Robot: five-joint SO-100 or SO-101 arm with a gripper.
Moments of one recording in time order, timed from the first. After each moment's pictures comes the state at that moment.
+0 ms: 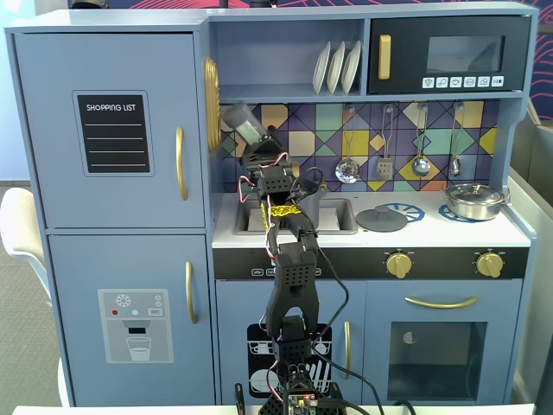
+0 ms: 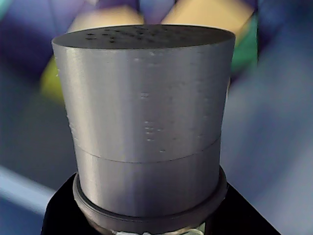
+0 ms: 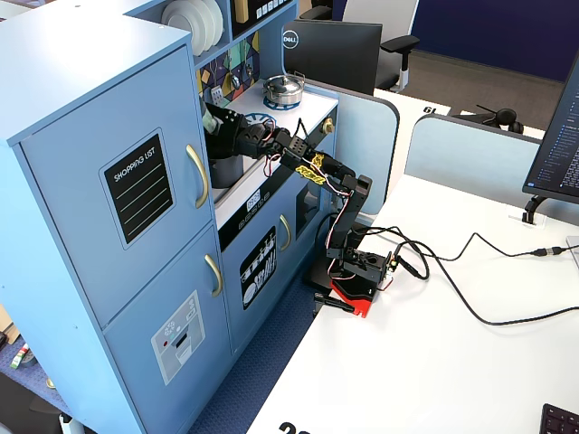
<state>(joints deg) -6.5 110.0 80.6 23.5 59.6</state>
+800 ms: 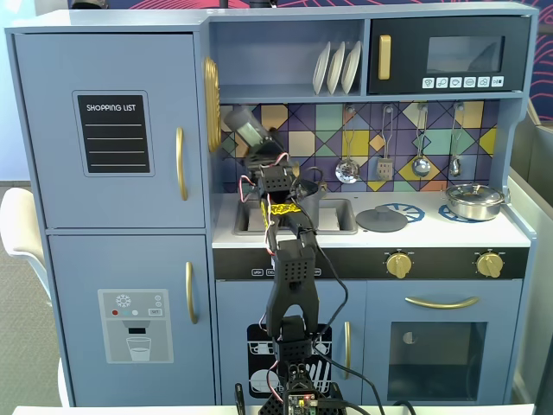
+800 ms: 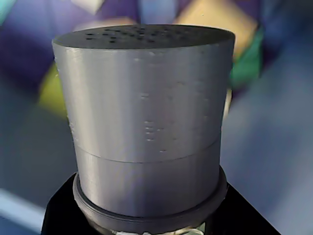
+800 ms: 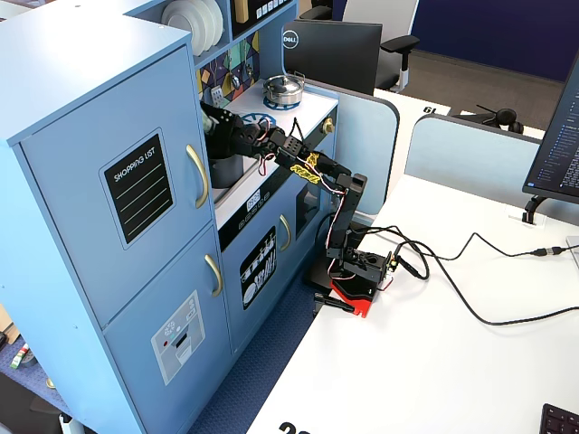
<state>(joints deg) -6.6 105.6 77.0 22.8 57.9</state>
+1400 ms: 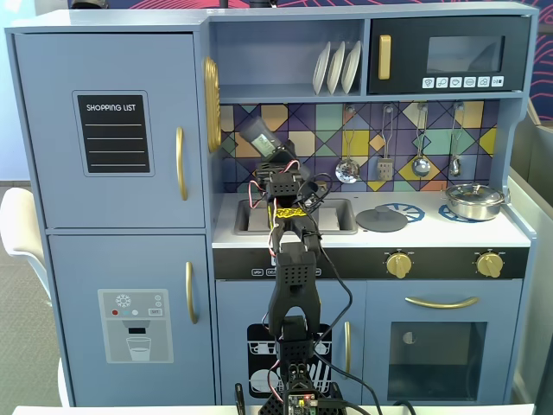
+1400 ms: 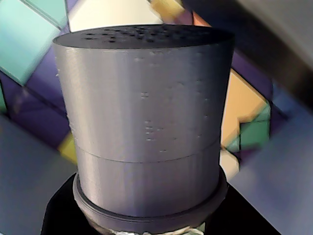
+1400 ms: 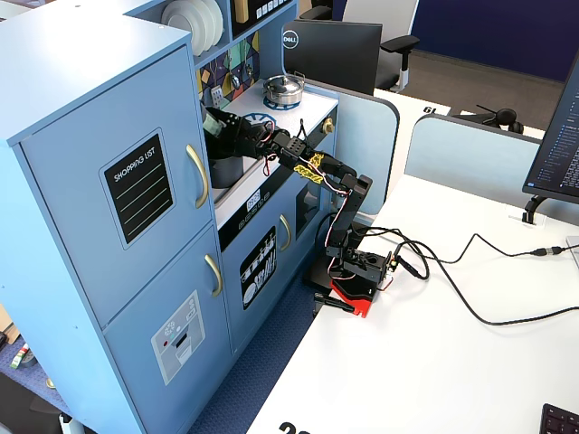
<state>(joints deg) -1.7 109.5 86.3 23.1 56.4</state>
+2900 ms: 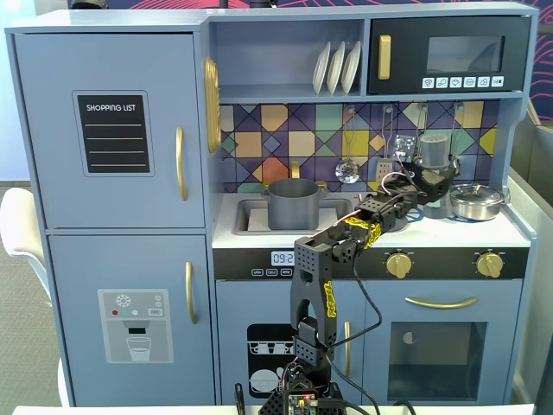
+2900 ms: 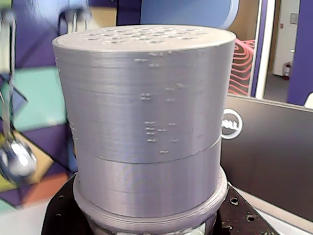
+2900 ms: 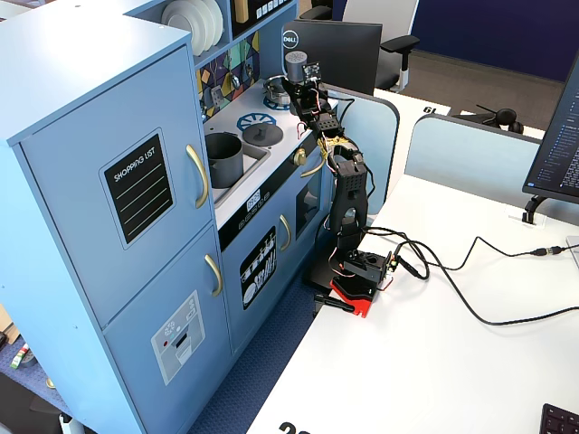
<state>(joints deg) 50.3 92.5 85.2 -1.8 -88.0</state>
